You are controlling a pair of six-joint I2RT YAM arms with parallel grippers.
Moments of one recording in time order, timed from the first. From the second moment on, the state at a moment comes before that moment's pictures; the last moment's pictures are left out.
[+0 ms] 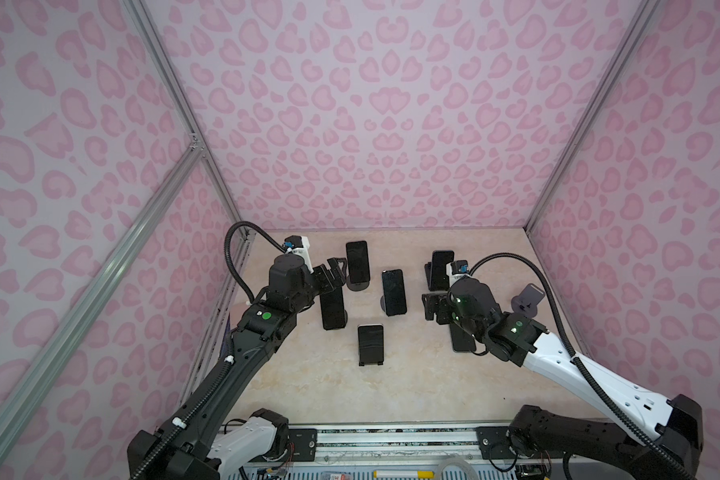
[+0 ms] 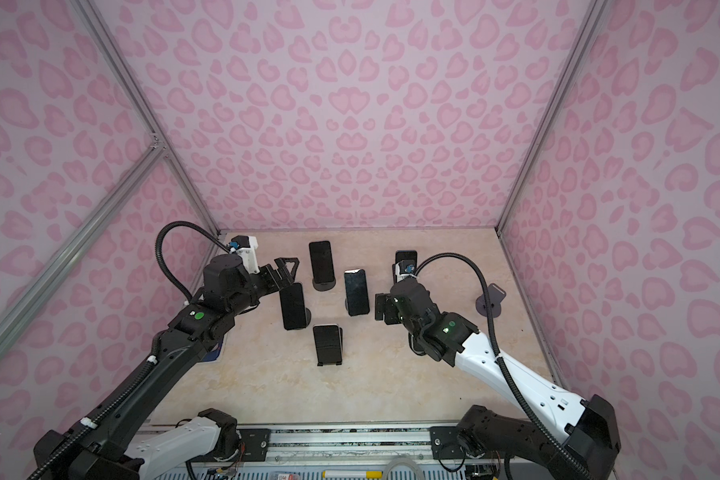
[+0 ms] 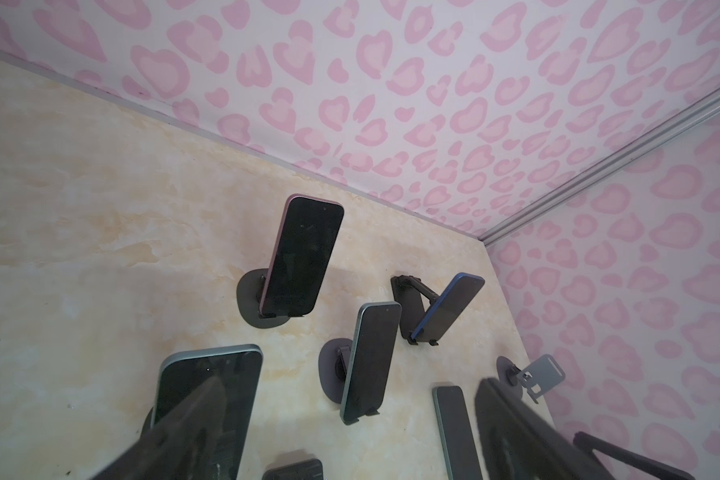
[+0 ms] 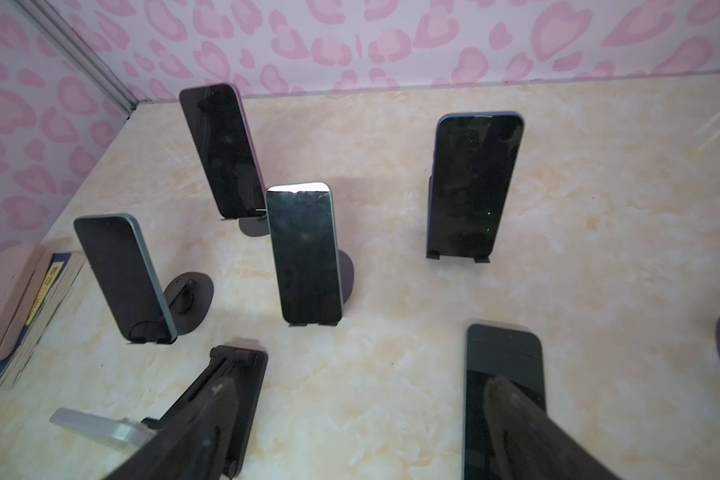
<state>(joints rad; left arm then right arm) -0.37 1.10 1.00 -0.29 0.06 -0.62 0.78 1.12 0.94 -0.48 0.35 0.50</state>
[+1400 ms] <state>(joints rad) -0.37 1.16 1.06 -0.35 0.31 -0.68 1.25 1.70 1.40 -0.60 0.71 0.90</state>
